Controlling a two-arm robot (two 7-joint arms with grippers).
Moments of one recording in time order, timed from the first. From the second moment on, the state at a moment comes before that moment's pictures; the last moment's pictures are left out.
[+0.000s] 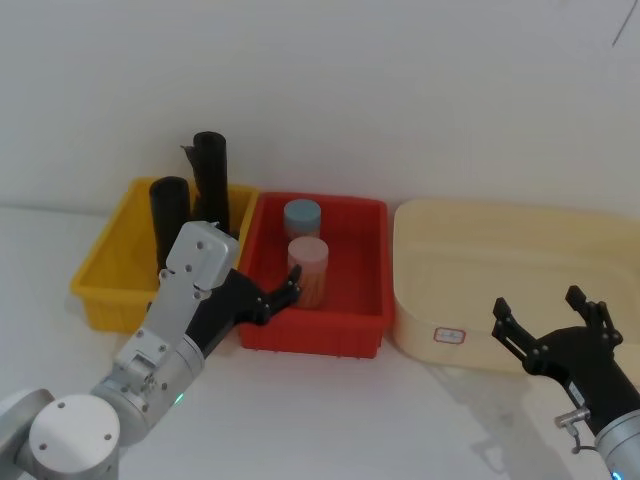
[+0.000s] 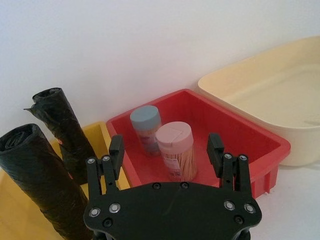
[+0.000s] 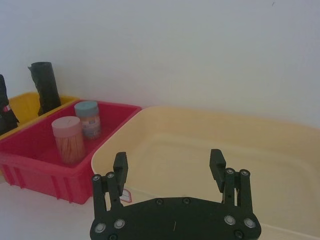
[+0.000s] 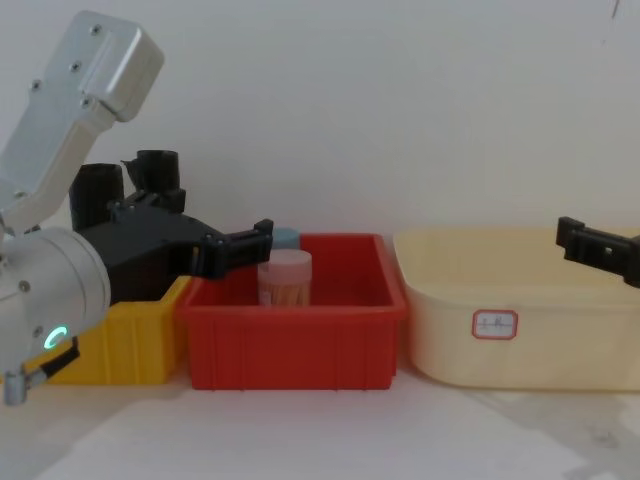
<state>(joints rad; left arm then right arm) -0.24 0.38 0.45 -1.63 -0.20 0.01 -0.01 -0.01 0.34 -0.23 -1.77 0.29 0.03 0.07</state>
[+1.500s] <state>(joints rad) -0.24 0.38 0.45 -1.63 -0.20 0.01 -0.01 -0.01 0.34 -0.23 -1.77 0.29 0.03 0.07</state>
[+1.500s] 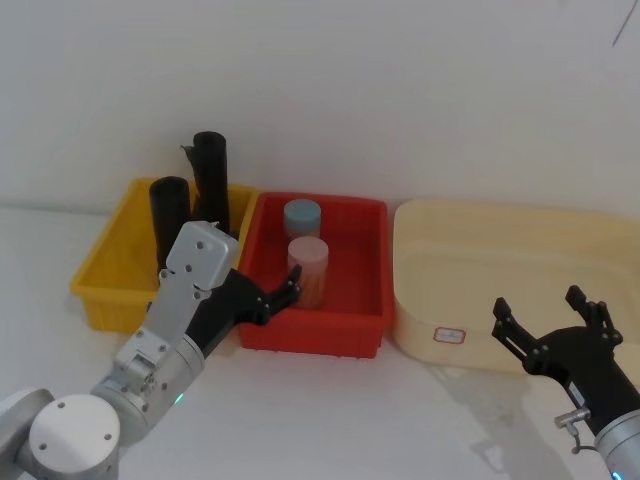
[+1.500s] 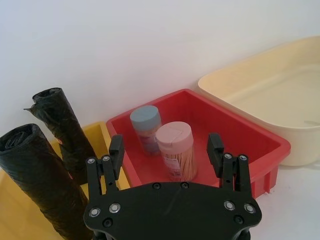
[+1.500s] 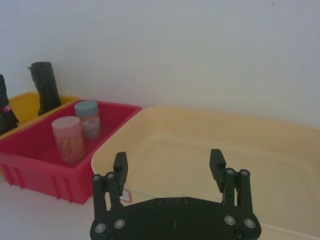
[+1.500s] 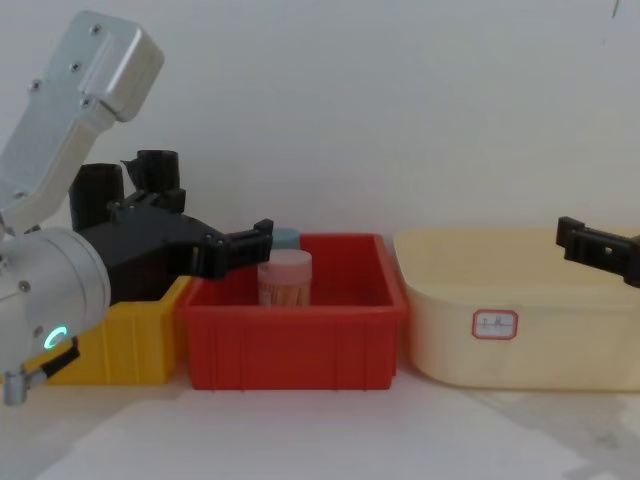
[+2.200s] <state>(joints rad) -0.24 0.38 0.45 -1.63 -0.20 0.02 -0.01 -0.01 0.34 -0.23 -1.77 0.29 0.04 0.07</state>
